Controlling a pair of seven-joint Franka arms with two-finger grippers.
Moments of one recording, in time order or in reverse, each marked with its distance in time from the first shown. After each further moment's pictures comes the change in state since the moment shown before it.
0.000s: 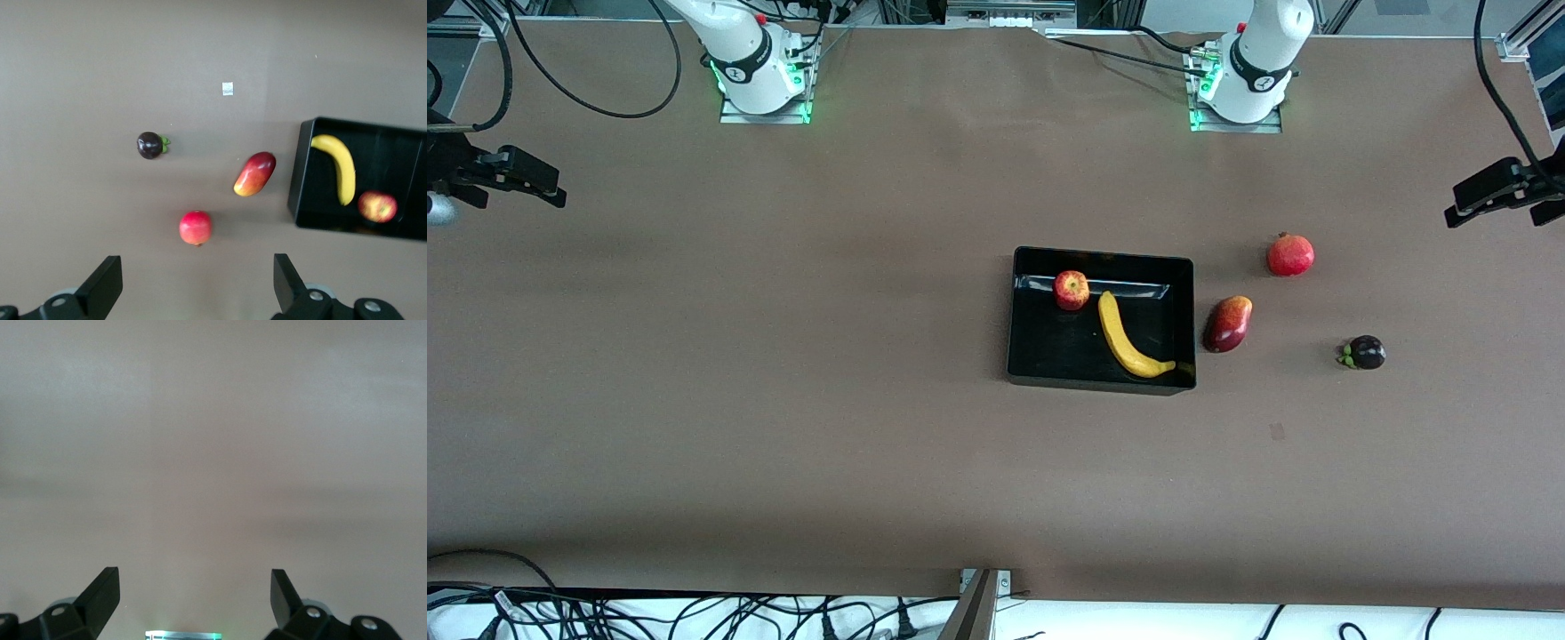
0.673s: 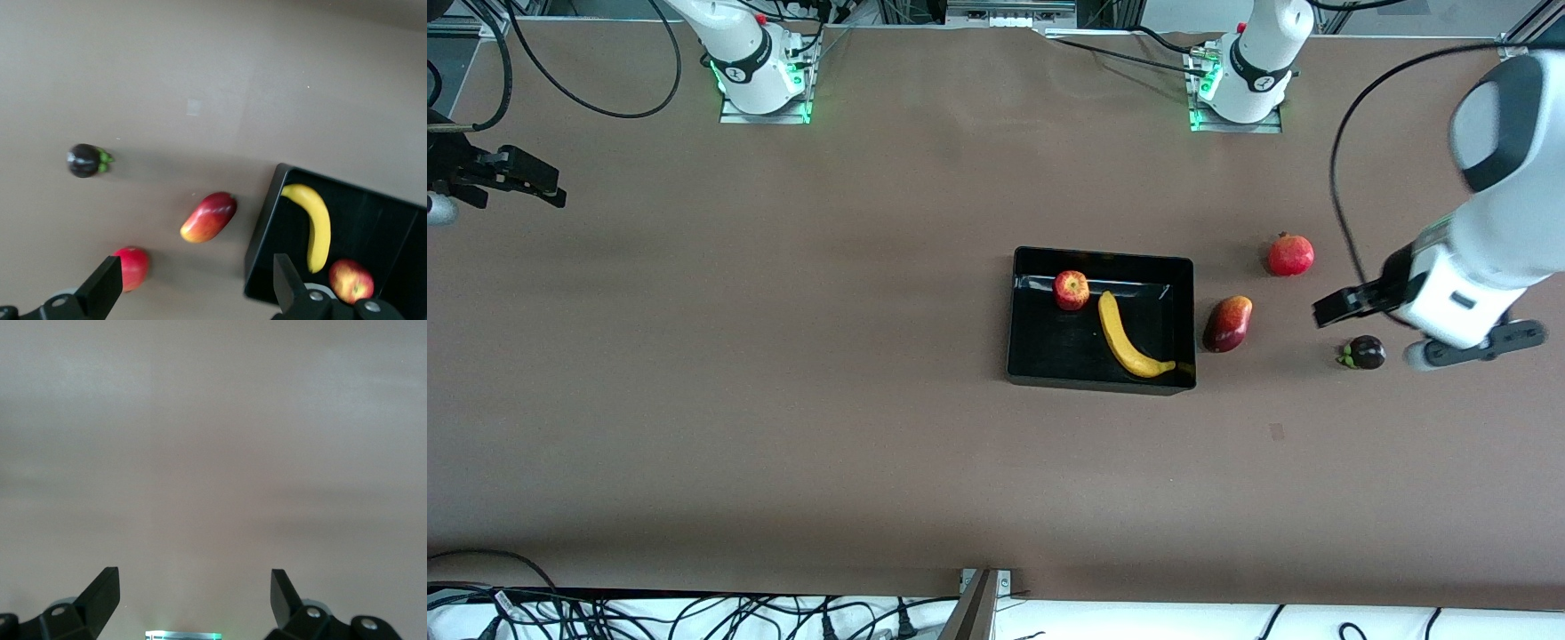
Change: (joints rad) left arm -0.083 0.164 -0.072 -0.141 -0.008 0.303 -0.305; right arm 0.000 0.000 0.000 0.001 0.000 0.000 0.000
